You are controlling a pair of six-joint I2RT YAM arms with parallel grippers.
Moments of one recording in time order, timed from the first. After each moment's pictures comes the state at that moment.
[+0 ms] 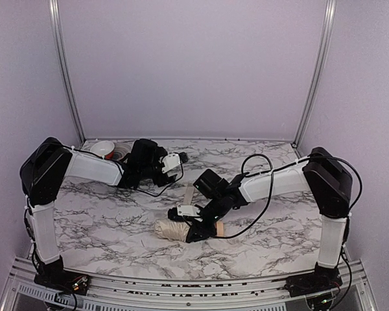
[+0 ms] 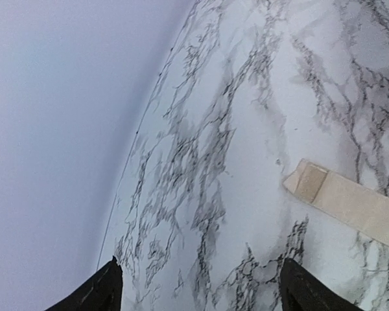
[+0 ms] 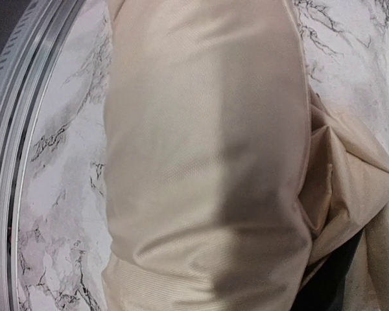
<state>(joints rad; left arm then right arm) -0.68 1.98 1.18 0.31 -0.06 0.83 0.94 1.98 1.22 -0.38 -0.55 -0.57</state>
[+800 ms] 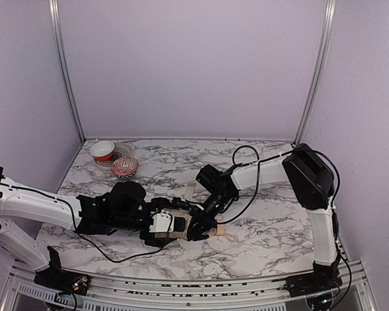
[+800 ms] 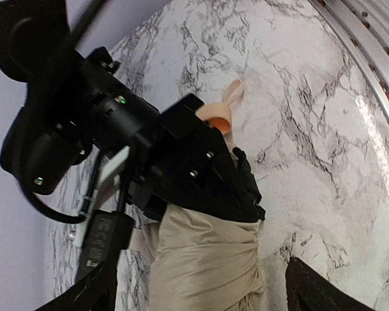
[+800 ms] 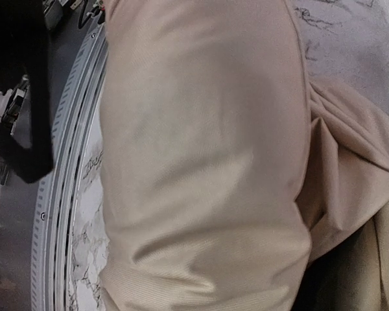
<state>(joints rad) -1.08 1.38 0.67 0.13 0.07 0.78 0.80 2.17 1.42 -0.61 -0.90 -0.55</state>
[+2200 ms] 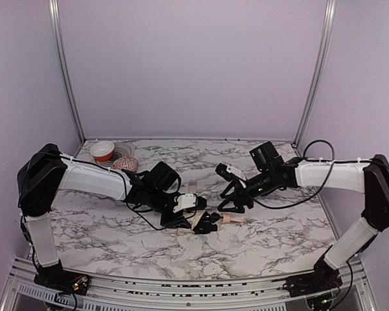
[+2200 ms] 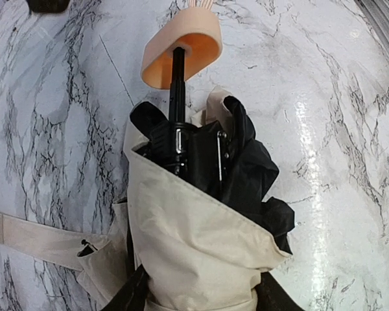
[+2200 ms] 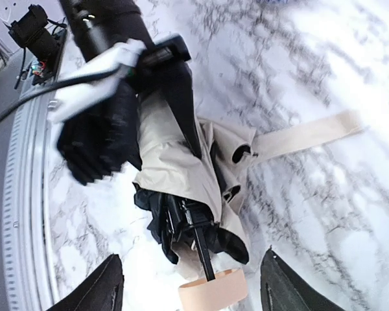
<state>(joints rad) -0.90 1.91 1.13 -0.20 0.35 0.64 0.58 1.60 1.00 -0.37 -0.72 -0.37</state>
